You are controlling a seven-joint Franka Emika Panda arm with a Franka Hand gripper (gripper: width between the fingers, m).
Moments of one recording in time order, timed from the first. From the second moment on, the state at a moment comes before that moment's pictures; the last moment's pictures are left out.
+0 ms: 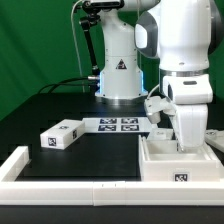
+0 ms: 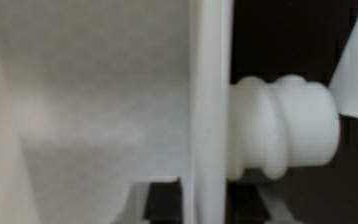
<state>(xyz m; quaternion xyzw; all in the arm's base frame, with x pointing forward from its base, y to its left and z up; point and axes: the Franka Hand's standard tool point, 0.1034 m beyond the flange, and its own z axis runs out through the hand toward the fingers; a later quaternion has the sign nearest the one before) 0.526 0.101 0.021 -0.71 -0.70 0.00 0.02</state>
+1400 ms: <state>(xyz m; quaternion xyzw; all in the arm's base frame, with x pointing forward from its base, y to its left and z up) 0.503 0.115 0.083 -0.70 -0.71 -0.02 -0.01</state>
